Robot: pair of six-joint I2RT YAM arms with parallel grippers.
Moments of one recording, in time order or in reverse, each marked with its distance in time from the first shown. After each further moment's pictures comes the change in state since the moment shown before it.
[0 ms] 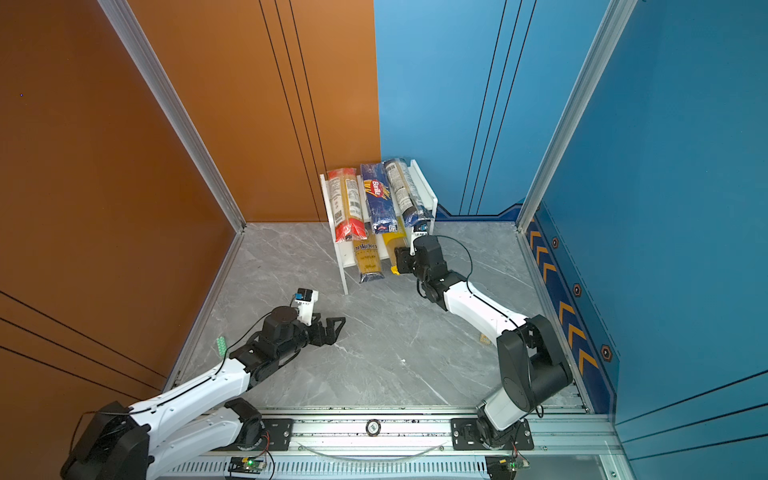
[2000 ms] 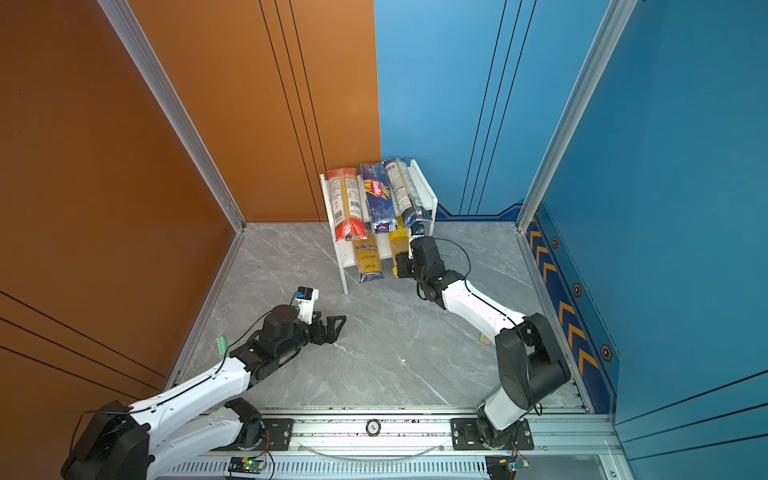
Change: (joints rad) left arm -0.002 0.006 0.014 0.001 0.000 0.000; right arm 0.006 0.019 0.029 -0.105 -0.005 0.000
